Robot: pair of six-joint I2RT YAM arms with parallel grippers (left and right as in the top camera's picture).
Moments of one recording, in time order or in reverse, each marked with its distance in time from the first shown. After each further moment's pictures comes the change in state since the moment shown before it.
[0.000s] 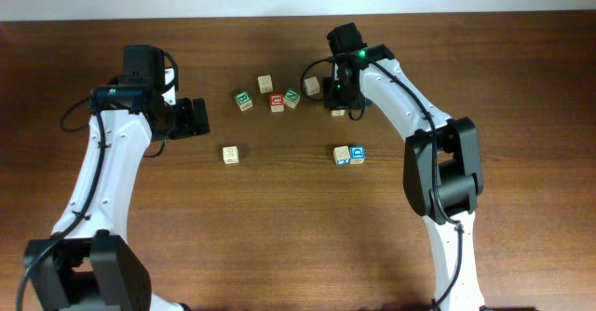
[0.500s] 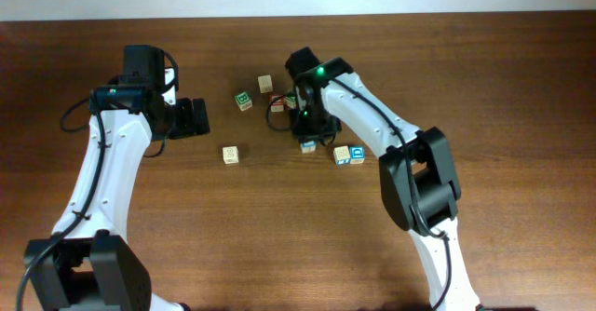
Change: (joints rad) left arm 0.000 0.000 0.000 0.000 0.000 0.000; right arm 0.172 -0.004 0.013 -0.225 -0.102 0.038
